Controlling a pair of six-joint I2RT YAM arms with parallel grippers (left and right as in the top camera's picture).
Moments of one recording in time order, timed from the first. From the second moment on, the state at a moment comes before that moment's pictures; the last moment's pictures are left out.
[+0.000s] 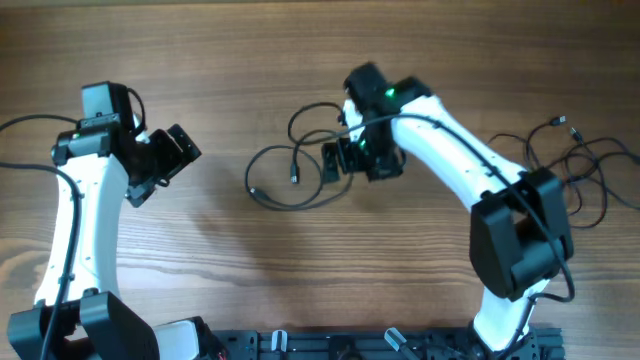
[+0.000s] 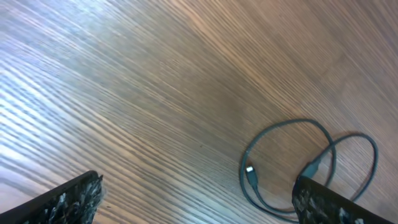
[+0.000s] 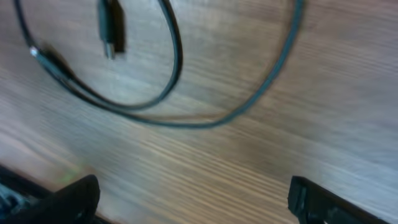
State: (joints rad) left arm 0.21 1.49 1.18 -1.00 0.12 -0.47; right arm 0.51 1.97 1.48 -1.03 -0.35 0.34
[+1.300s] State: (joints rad) left arm 0.21 1.49 1.18 -1.05 0.13 -0.47; right arm 0.61 1.93 0.98 0.00 -0.16 1.33
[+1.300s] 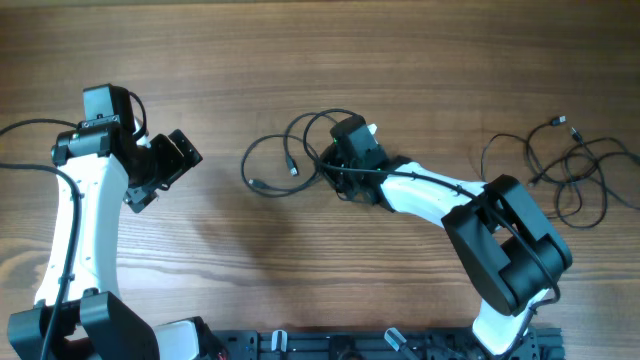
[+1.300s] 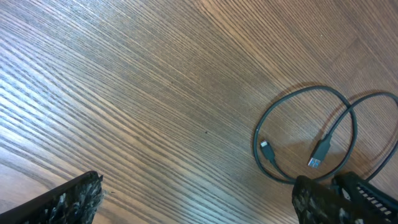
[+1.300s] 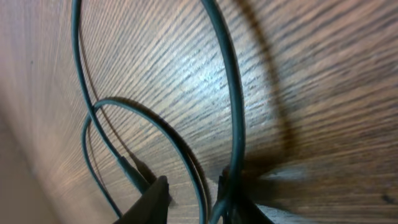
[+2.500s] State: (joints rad) left arm 0.21 1.49 1.18 -1.05 0.13 -0.47; right arm -0.20 1.54 1.87 -0.65 0.32 0.09
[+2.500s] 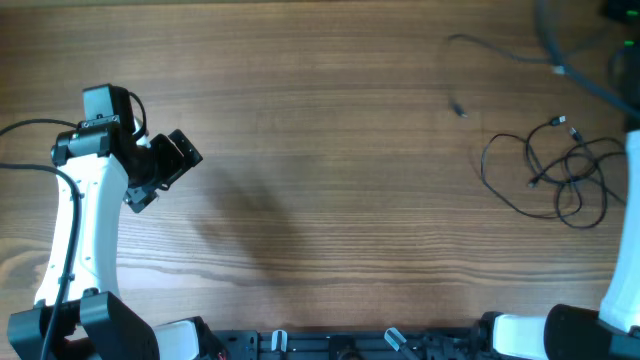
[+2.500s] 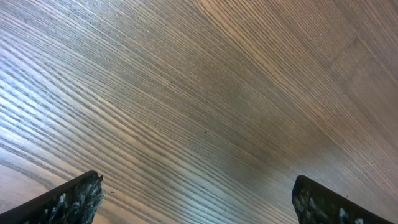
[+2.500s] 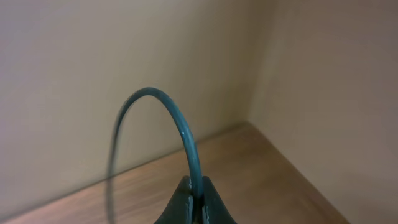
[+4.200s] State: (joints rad) left arm -0.19 1.49 1.18 -1.16 0.02 -0.37; right arm 0.13 1.79 1.84 -1.49 -0.22 0.05
